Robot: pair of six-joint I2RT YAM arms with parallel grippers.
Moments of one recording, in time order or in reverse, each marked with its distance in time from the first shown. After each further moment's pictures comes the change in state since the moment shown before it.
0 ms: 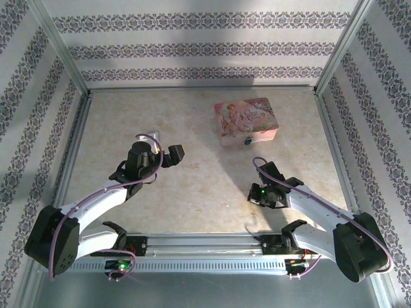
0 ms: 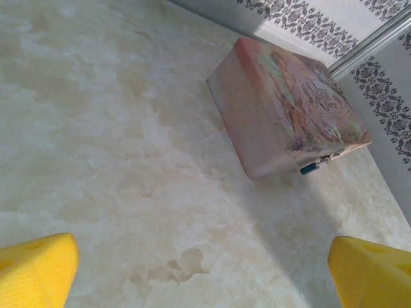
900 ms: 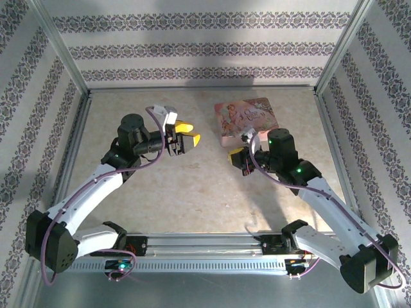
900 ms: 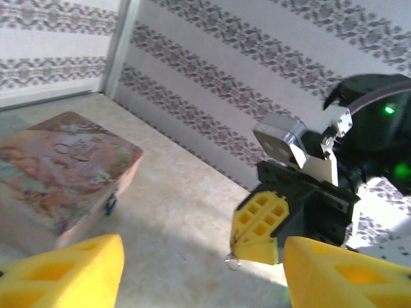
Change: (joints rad) left arm -0.005 0.023 0.396 -0.071 0.663 0.270; right arm 0.006 -0.093 0.402 0.201 -0.372 -0.696
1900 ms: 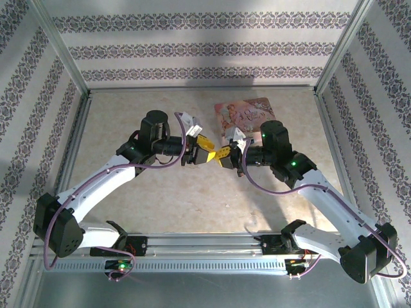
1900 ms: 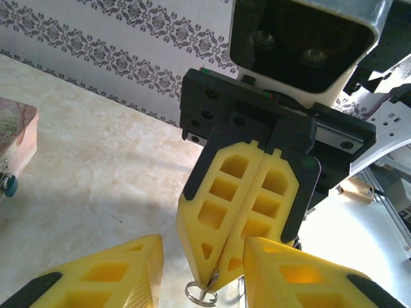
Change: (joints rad) left arm -0.140 0.130 0.132 -0.204 0.154 0.201; right arm 0.077 0.072 0.096 0.058 -0.224 -0.273
